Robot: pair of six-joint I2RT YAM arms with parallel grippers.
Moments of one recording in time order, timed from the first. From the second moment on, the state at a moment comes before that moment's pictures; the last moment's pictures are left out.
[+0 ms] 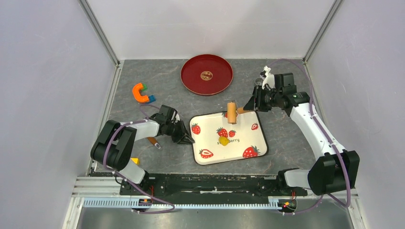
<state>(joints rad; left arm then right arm) -0.37 1.57 0.64 -0.19 0.56 -0.78 0.15 1.31 1.12 -0.65 -0.52 0.27</state>
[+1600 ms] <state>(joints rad) -0.38 1.64 0.82 -0.34 0.43 -0.69 0.47 1.55 1.45 -1.01 -0.28 0.12</state>
